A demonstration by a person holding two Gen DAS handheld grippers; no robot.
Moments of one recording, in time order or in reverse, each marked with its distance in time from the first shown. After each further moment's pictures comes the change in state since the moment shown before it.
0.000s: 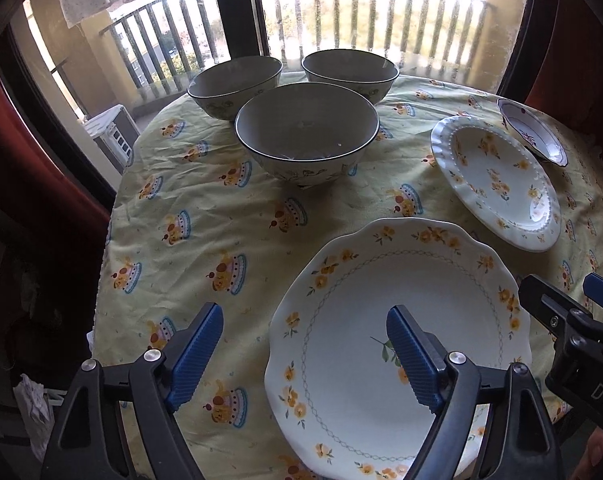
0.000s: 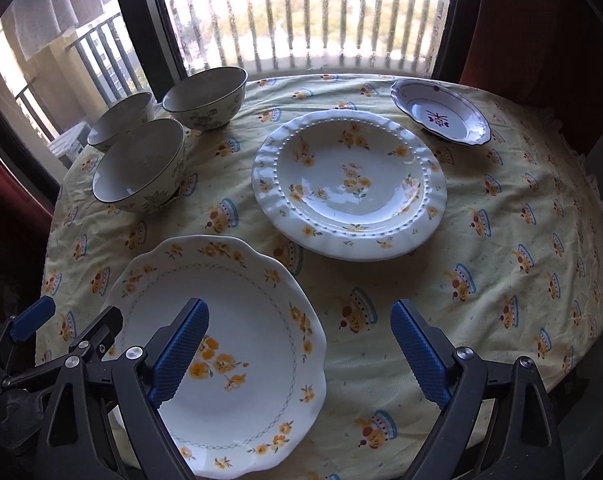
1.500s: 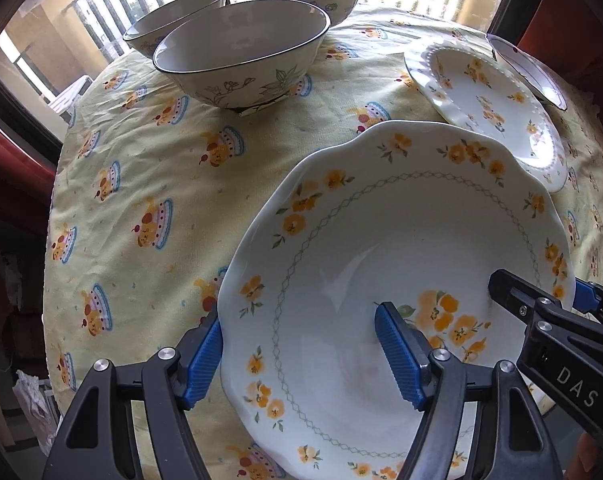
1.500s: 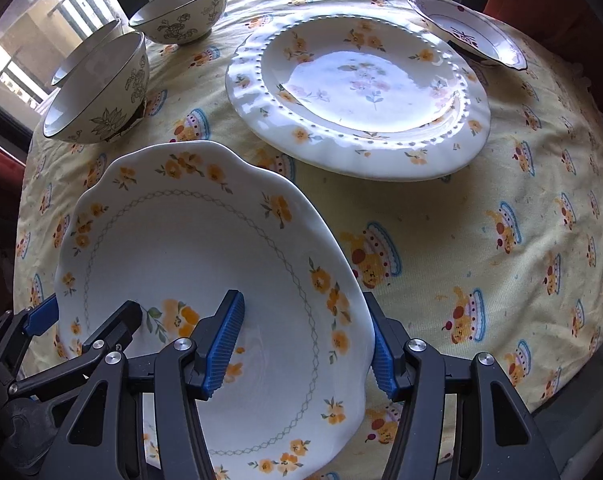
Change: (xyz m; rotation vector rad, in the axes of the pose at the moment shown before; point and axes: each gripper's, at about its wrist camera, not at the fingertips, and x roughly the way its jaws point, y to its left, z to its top) left arm 0.041 -0.041 -0.011 0.051 0.190 -0.049; right arm 0.072 -0.017 -0.005 0.005 0.246 0.032
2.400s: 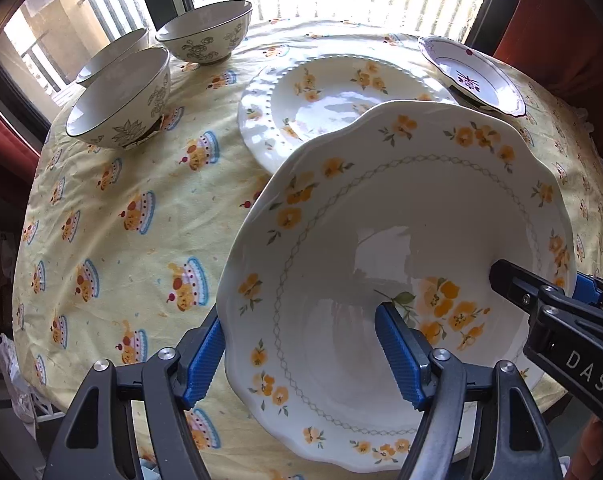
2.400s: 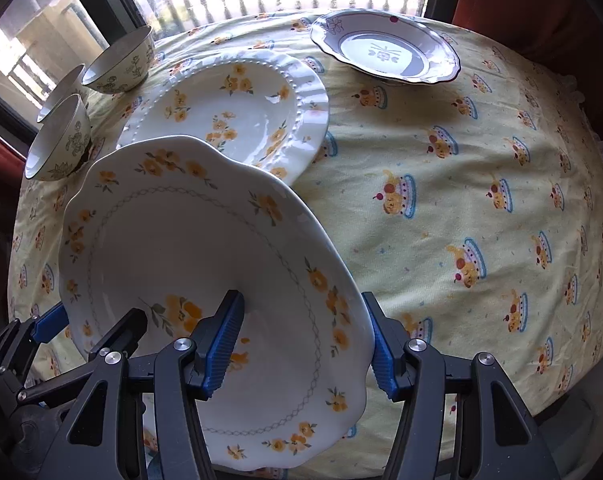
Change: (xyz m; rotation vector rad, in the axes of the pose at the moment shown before) left arm -0.017 -0.158 0.019 -0.096 -0.025 0.006; right arm -0.043 -0.151 0.021 -0.077 -0.026 0.030
